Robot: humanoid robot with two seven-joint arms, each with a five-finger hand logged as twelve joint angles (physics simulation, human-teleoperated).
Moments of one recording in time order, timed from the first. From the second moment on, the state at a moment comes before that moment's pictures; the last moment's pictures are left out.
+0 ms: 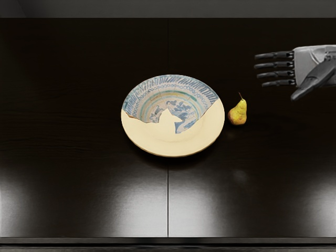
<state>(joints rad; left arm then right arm) -0.06 0.00 0.47 -0.19 -0.02 -0.33 0.07 1.20 -1.03 0.33 1.22 0.28 0.61 -0.61</state>
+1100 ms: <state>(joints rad) -0.06 0.00 0.47 -0.19 -0.02 -0.33 0.07 1.54 -0.80 -0.04 1.20 -0.32 0.40 -0.61</state>
